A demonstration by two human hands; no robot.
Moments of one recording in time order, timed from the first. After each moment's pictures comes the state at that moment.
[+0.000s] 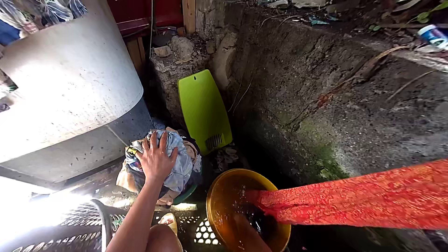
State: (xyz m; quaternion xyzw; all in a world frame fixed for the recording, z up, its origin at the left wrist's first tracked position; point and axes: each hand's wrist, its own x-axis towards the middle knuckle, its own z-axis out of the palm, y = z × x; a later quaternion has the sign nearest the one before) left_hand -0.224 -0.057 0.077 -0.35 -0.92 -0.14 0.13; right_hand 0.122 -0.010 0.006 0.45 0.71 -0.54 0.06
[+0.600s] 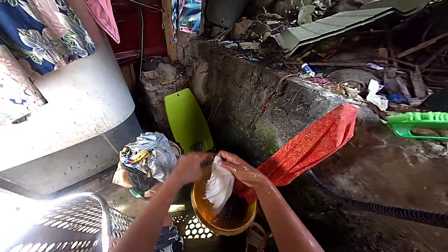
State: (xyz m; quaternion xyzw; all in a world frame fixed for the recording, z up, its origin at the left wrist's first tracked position) left_hand -0.078 -0.054 0.182 -0.63 -0.71 -0.21 -0.24; right_hand 0.107 0.048 0.203 0.17 0.78 -0.59 -0.13
